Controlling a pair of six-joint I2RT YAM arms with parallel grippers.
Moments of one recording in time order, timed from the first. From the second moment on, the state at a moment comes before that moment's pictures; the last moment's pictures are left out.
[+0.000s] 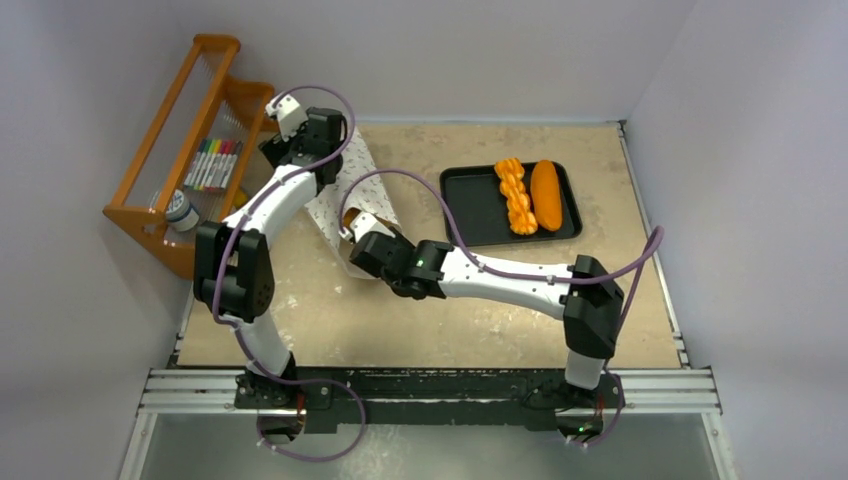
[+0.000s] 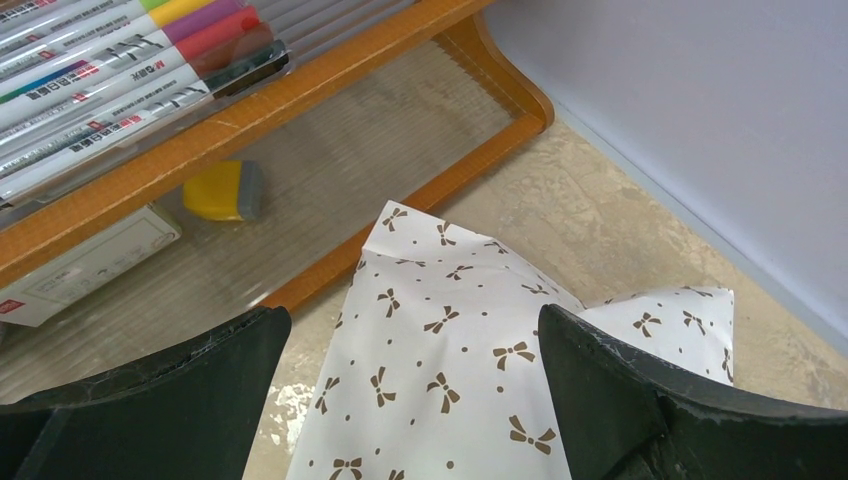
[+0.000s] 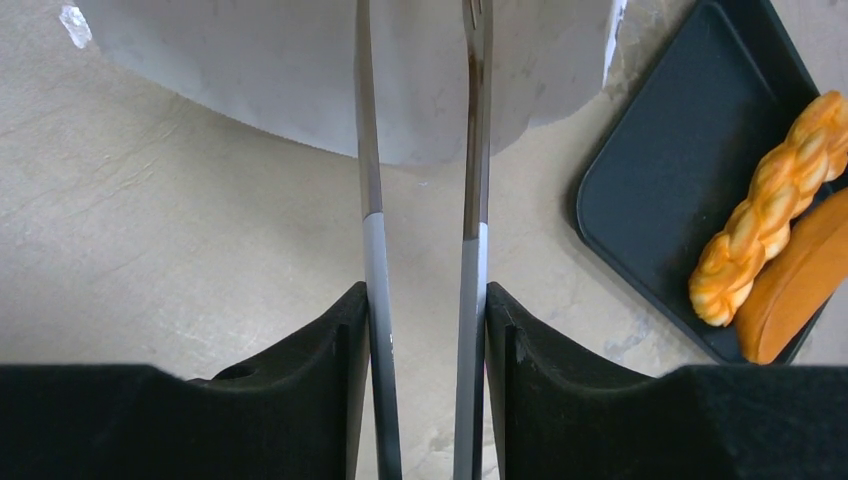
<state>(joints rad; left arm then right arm) -0.25 1.79 1.45 -0.25 -0.93 -0.60 1.20 1.79 1.50 -0.69 0.61 0.16</state>
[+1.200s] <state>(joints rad) -0.21 1.79 1.43 -0.24 -0.90 -0.63 1.19 2.09 1.65 -0.74 0.75 0.09</state>
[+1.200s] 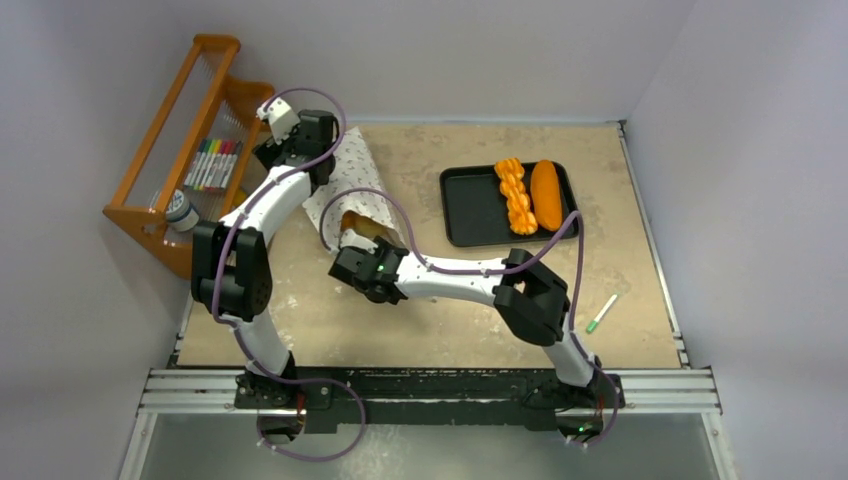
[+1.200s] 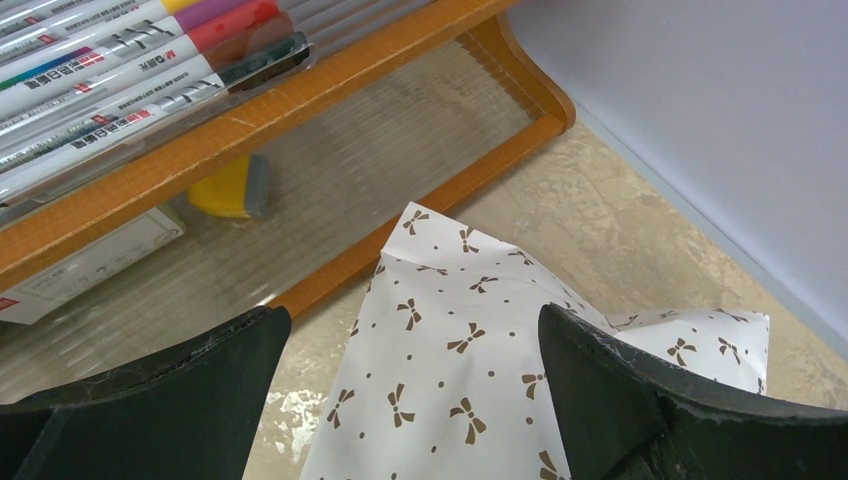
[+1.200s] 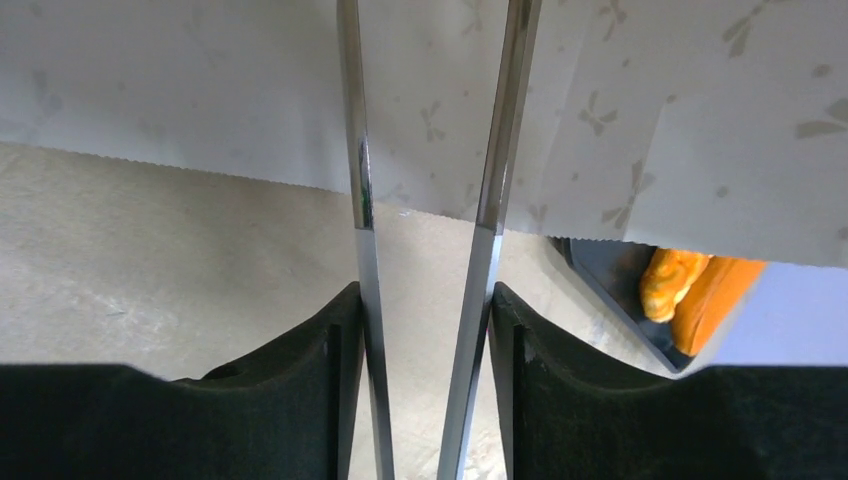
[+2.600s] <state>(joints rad) -0.21 1.79 1.43 -0.25 -0.89 -0.63 1.32 1.51 1.54 -1.03 0.55 0.42</state>
